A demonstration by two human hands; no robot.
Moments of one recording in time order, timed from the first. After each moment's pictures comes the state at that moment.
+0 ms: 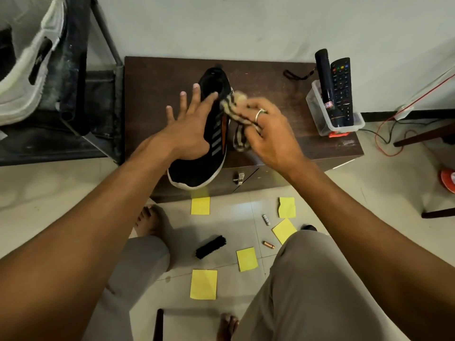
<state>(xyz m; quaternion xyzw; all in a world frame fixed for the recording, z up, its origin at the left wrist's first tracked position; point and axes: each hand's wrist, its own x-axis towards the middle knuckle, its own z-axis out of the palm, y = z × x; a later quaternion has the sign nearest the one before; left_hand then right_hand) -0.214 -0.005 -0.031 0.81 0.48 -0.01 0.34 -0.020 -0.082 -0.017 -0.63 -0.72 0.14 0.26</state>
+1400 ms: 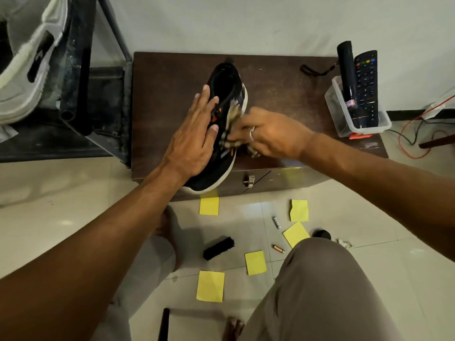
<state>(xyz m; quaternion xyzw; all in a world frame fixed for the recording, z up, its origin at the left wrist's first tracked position) -0.221 -0.022 -0.087 0.81 0.44 0.26 0.29 0.007 -0.033 -0.035 -0.35 -0.94 0.04 0.06</state>
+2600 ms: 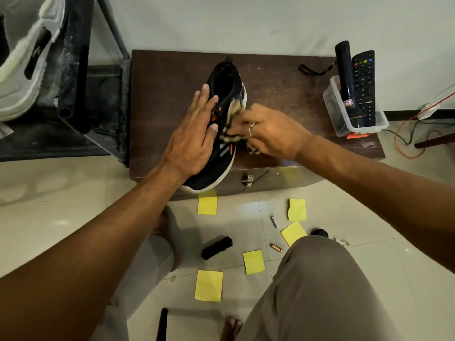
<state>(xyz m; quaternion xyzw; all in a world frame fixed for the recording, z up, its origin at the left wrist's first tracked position) -0.219 -0.023 -0.088 0.80 0.44 0.27 0.29 0.002 -0.040 -0.036 -0.37 -0.92 0.03 0.09</state>
